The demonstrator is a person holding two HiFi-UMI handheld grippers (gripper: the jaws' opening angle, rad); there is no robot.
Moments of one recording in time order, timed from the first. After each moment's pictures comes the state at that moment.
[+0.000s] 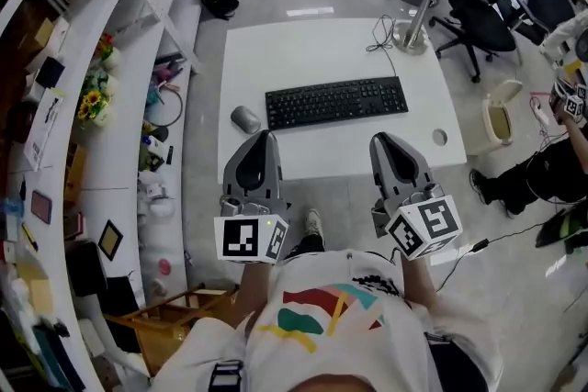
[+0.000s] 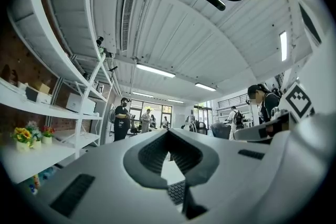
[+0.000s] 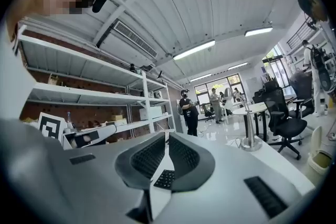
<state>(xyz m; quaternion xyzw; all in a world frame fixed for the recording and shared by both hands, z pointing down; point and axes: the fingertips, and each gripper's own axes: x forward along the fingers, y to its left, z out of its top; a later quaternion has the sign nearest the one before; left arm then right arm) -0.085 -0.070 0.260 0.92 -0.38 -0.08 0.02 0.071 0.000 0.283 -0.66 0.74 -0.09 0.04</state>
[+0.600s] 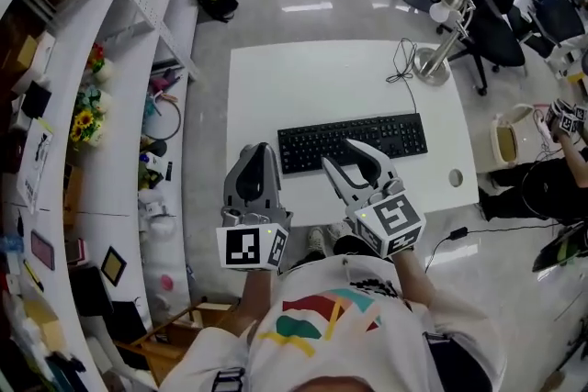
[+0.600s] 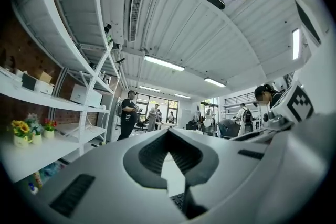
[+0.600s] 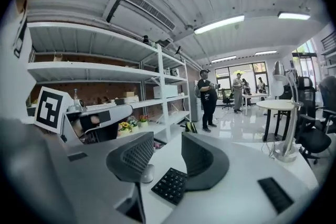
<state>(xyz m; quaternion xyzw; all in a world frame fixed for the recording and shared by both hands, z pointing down) -0.083 -0.191 0.306 0.92 -0.40 -0.06 0.04 0.014 -0.148 0.349 -0.59 0.80 -0.11 -0.07</state>
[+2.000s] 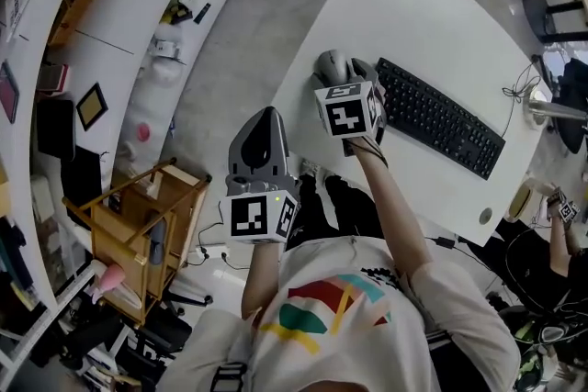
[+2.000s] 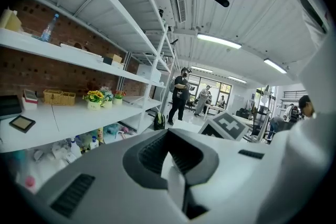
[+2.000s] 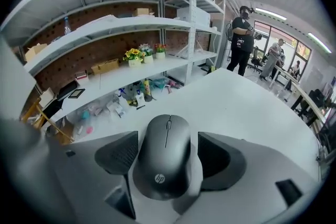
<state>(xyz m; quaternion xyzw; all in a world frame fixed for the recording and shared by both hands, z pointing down) -0.265 -0.197 0.472 0.75 -0.63 0.01 0.19 -0.166 -0.293 0.622 -0.44 0.78 -0.22 -0.39</state>
